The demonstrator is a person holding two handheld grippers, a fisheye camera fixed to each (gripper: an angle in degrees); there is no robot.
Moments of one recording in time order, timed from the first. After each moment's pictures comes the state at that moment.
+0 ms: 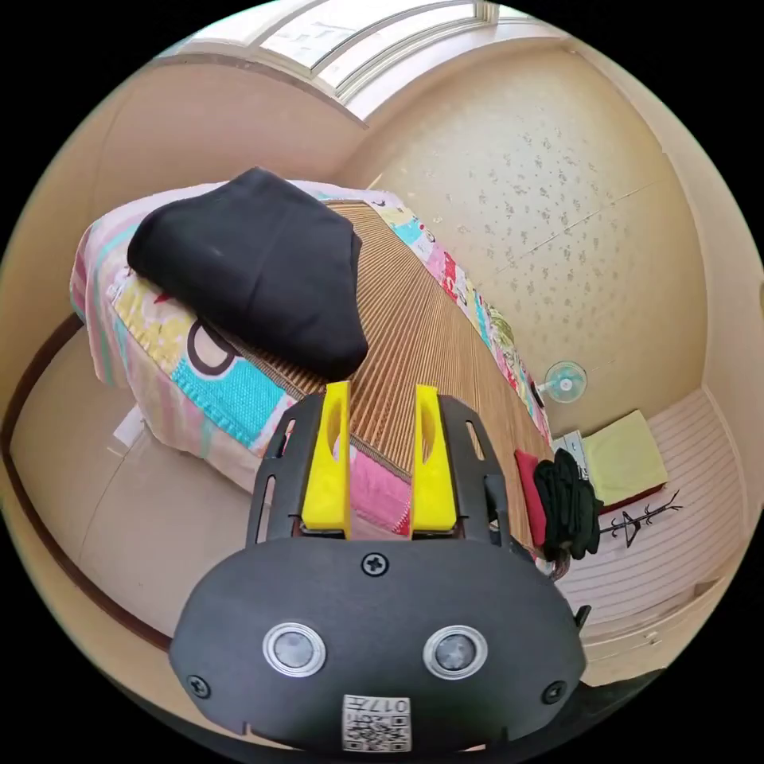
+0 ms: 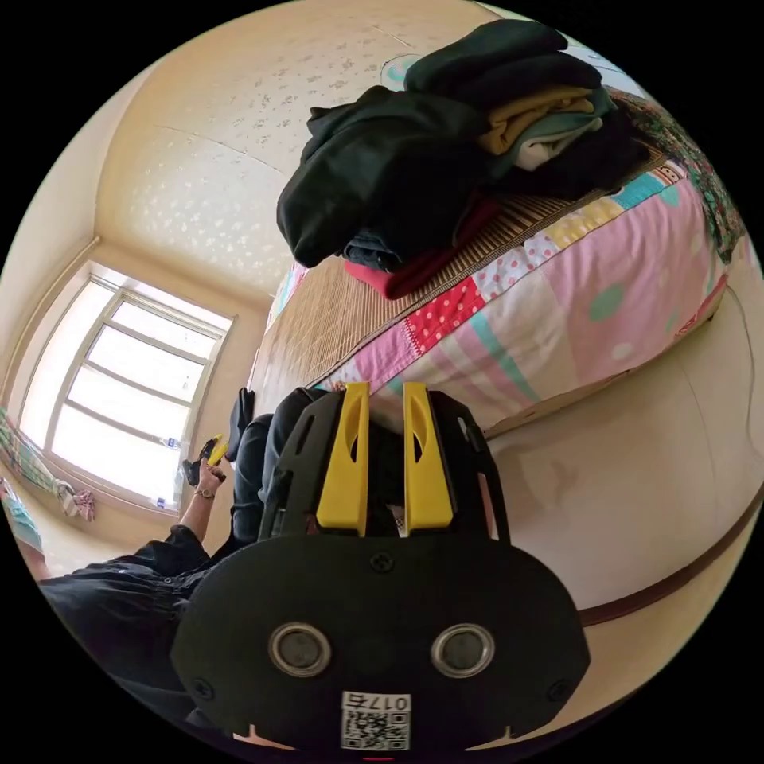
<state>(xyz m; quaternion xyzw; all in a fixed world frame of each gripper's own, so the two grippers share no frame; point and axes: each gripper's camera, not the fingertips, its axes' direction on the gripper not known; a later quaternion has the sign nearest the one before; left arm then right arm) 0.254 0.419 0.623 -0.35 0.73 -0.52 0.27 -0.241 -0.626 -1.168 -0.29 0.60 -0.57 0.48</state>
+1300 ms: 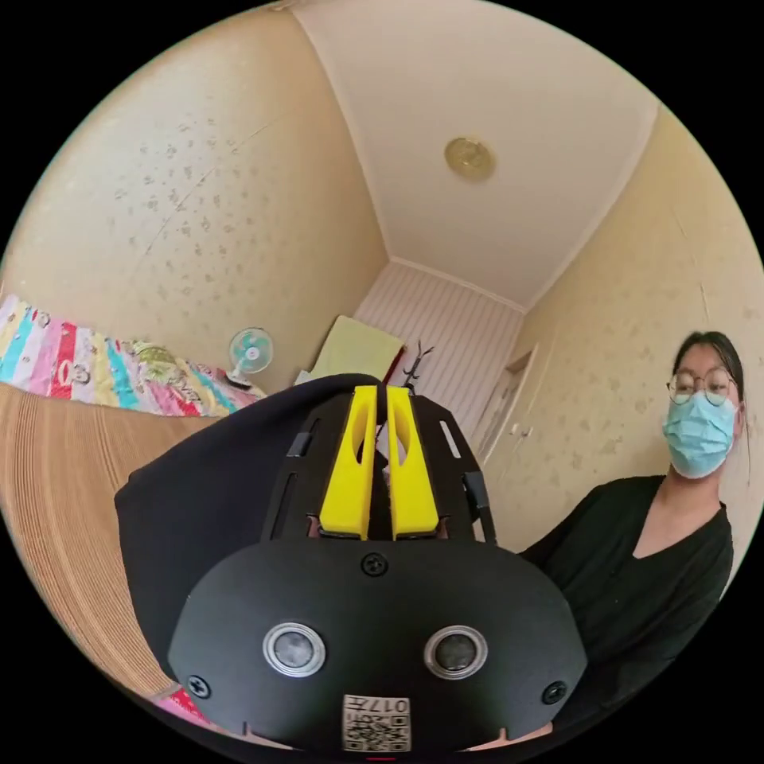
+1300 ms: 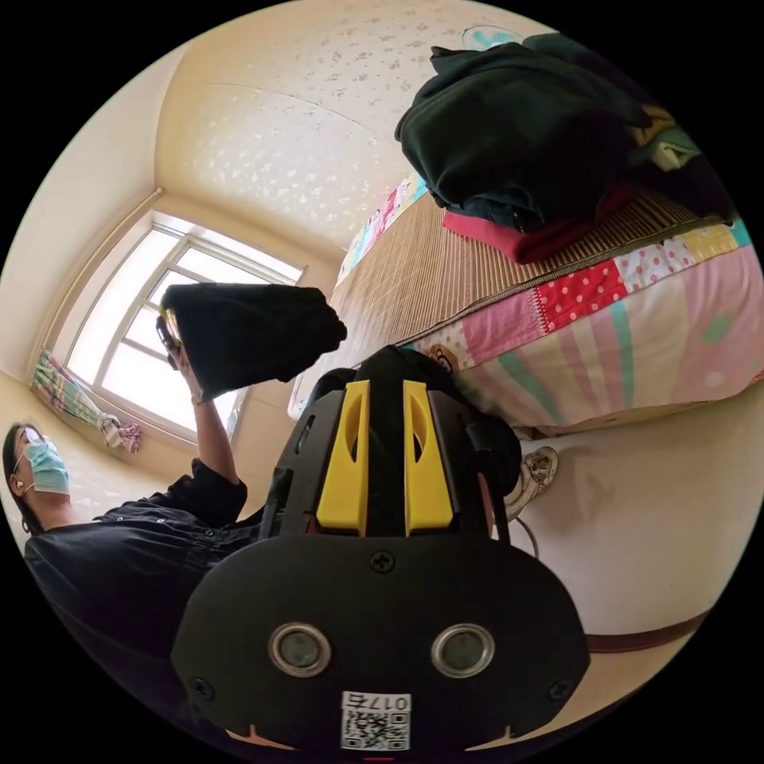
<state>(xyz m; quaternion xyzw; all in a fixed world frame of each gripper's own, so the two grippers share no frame) -0.097 0.249 0.572 0.26 0.85 -0.46 0.02 -0.255 -0.620 -1.104 -0.44 0.55 -0.52 0.48</state>
